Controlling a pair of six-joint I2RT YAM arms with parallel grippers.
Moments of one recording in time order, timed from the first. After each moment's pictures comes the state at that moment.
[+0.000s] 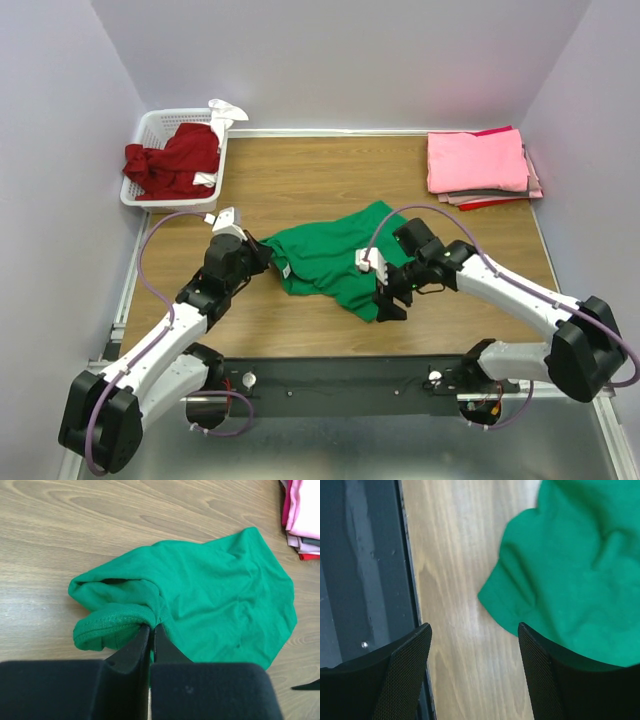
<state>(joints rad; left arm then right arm) -0.42 0.88 0.42 0.03 -0.09 -0.66 0.62 1.25 0.82 -0.69 -0.64 -0.62</state>
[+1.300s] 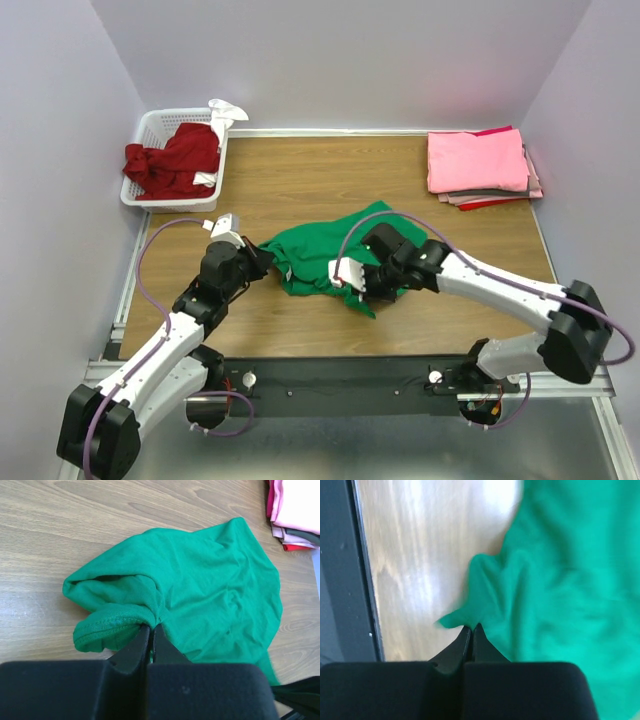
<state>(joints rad) -0.42 0.79 0.36 0.04 -0.03 -0.68 0.88 1.39 0.91 -0.66 -0.32 -0.68</state>
